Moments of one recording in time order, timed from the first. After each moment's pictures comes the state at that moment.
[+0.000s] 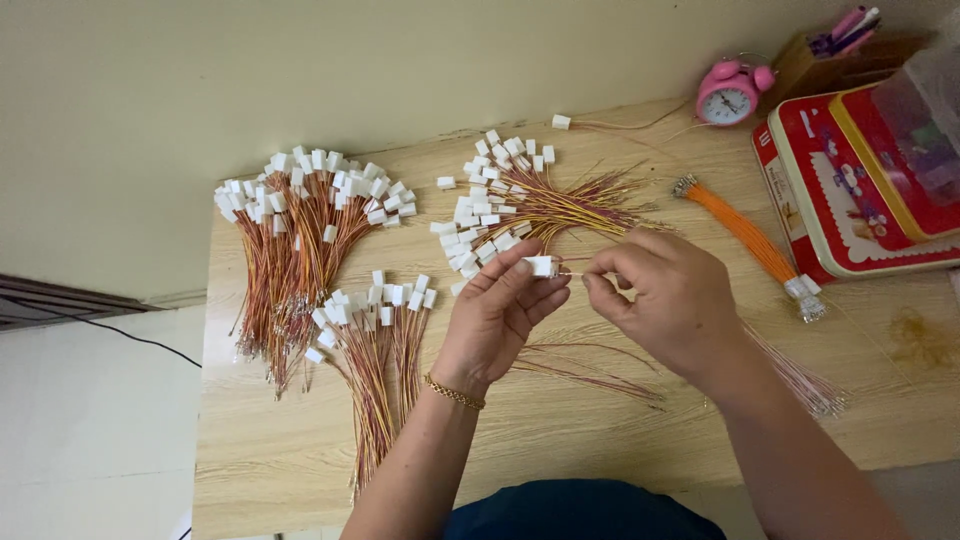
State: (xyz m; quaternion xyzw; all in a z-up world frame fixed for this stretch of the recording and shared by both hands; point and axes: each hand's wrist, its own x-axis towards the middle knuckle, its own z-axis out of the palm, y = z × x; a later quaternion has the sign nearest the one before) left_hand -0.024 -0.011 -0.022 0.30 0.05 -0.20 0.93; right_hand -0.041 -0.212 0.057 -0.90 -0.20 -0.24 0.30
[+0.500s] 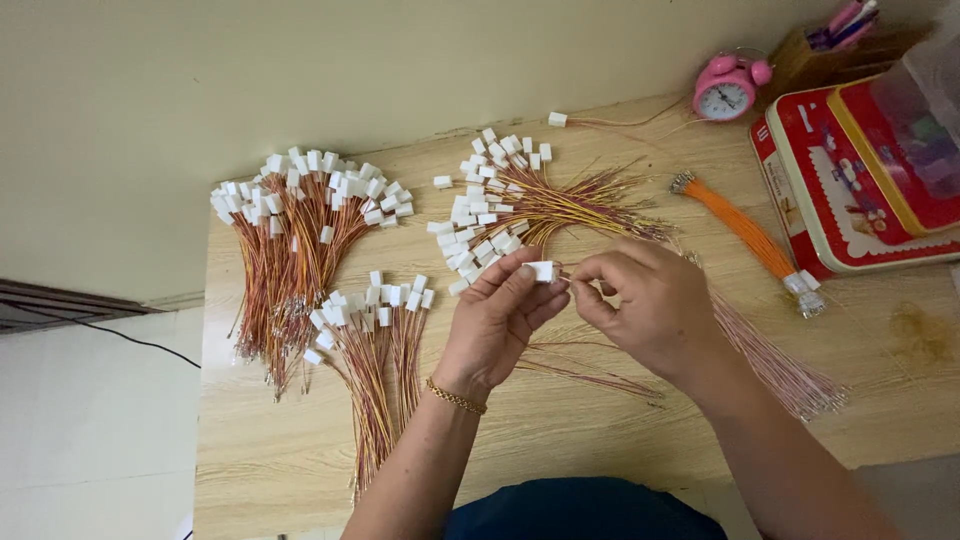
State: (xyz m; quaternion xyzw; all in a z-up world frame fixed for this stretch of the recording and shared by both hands) left_hand -0.028 -0.015 -0.028 0.33 0.07 -0.19 0.92; right_hand -0.042 -0.208 0.043 -0.89 -0.21 -0.22 0.34
